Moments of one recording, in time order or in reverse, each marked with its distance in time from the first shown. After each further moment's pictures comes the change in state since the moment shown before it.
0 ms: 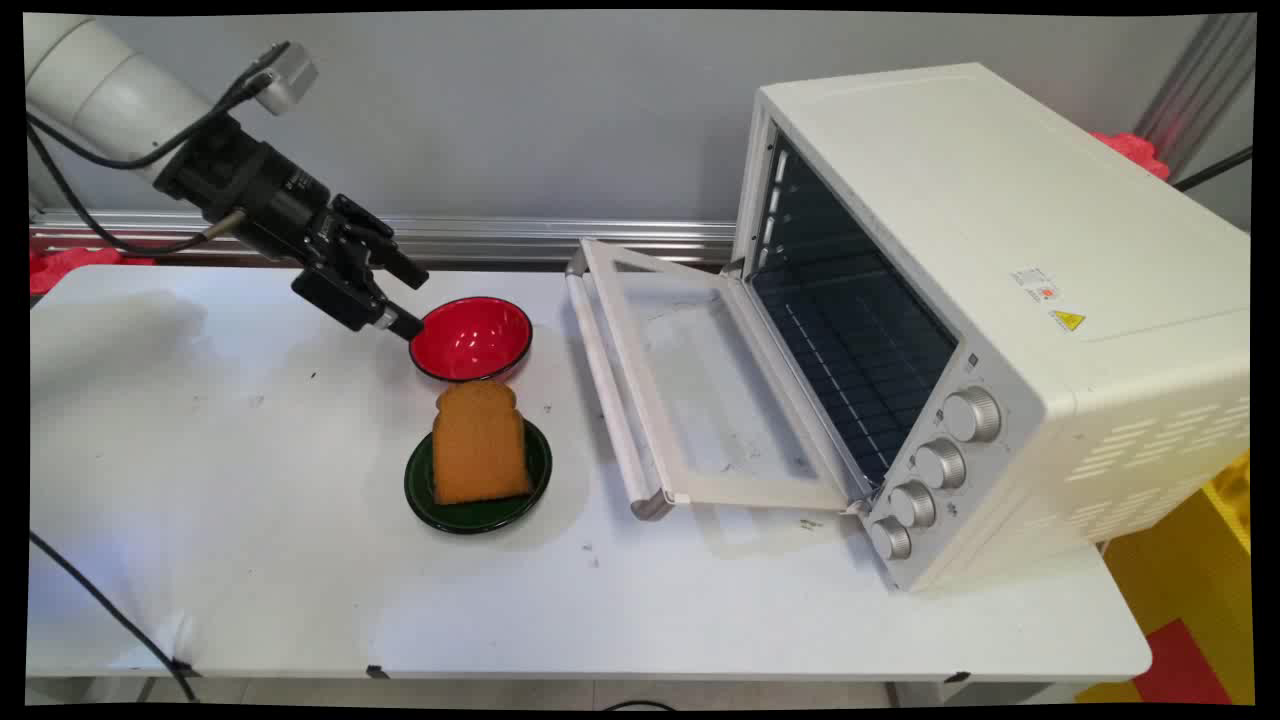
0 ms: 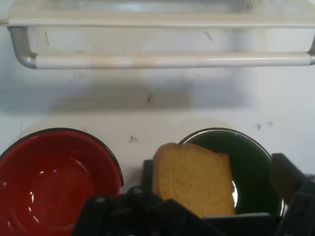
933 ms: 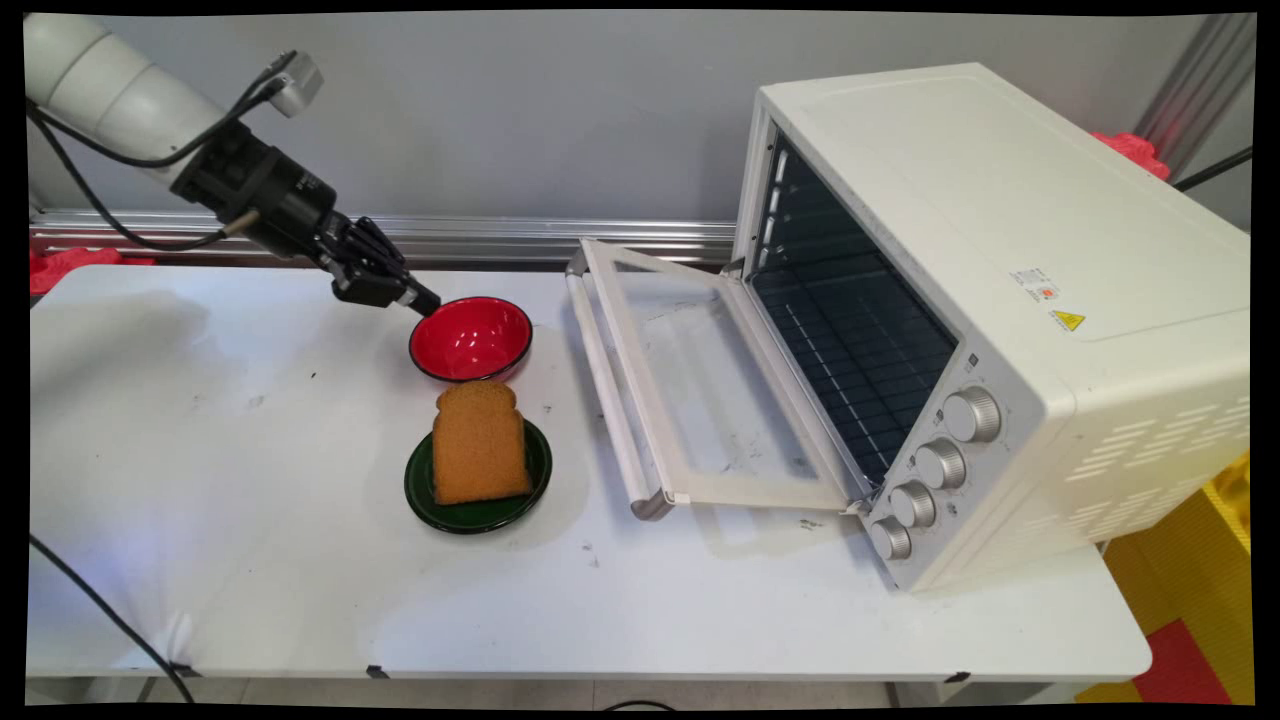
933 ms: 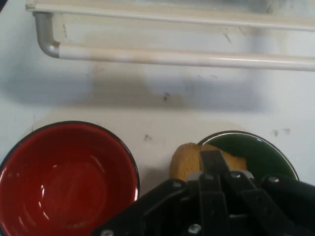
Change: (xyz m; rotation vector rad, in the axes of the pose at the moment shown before) arm -0.010 -0.020 0.011 0.010 0.015 -0.057
